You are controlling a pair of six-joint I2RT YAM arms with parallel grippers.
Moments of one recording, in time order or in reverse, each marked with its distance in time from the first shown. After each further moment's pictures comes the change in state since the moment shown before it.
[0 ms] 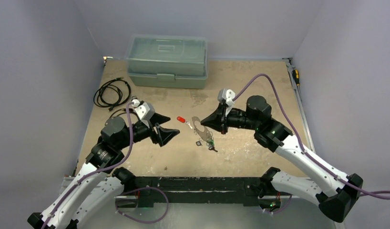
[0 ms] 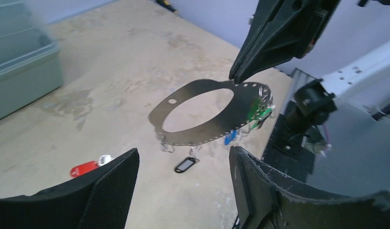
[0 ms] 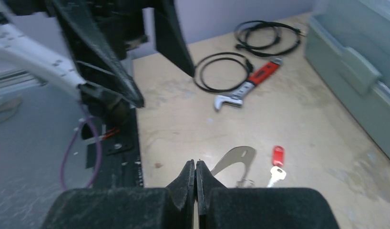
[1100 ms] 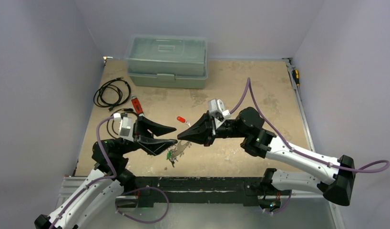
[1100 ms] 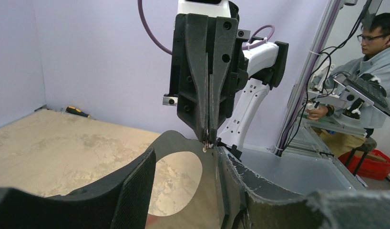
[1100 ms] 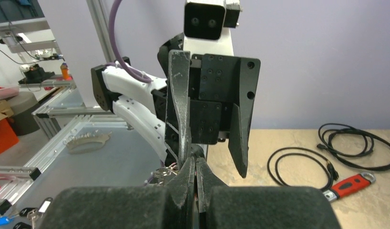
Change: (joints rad) left arm 0.000 -0.134 -0.299 0.848 0.300 -0.431; right arm 0.336 0.089 -0.023 0.539 -0.059 0.180
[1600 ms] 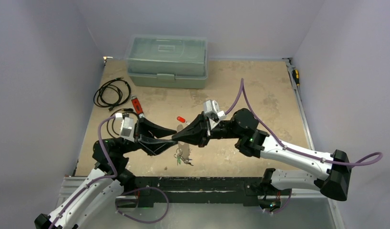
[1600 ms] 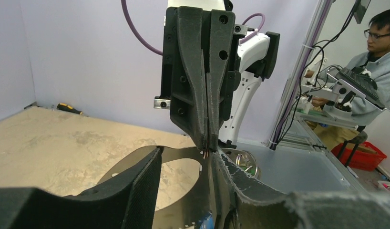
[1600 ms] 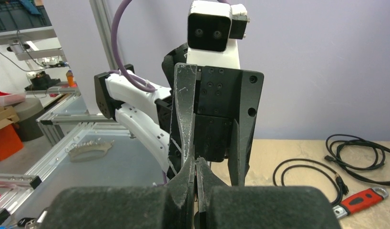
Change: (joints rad) left arm 0.000 0.014 0.000 0.006 0.037 -0.002; right arm 0.049 0.065 0.001 0.115 0.027 0.025
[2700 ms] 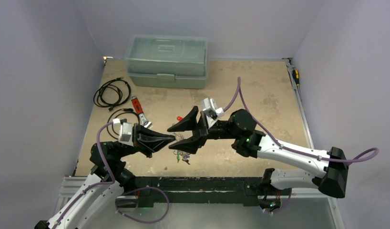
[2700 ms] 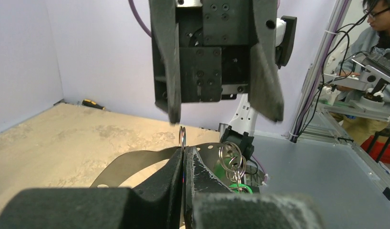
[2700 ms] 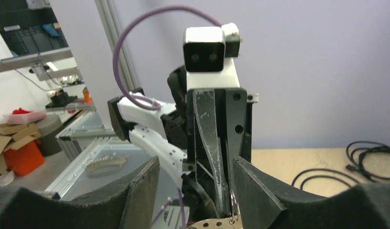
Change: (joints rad) left arm 0.002 -0.098 0.000 -0.156 -0.032 0.118; right arm 0.032 0.056 0.026 0.077 0.021 0.096
